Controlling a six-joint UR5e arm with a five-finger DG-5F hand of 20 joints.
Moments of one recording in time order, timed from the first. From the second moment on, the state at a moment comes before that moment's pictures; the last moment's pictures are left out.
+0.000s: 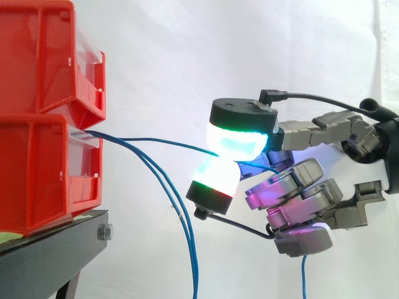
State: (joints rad) arm 0.15 -2.26 -1.16 -3.03 -1.22 -0.01
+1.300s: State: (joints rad) arm 0.15 -2.26 -1.17 -3.02 -1.22 -0.02
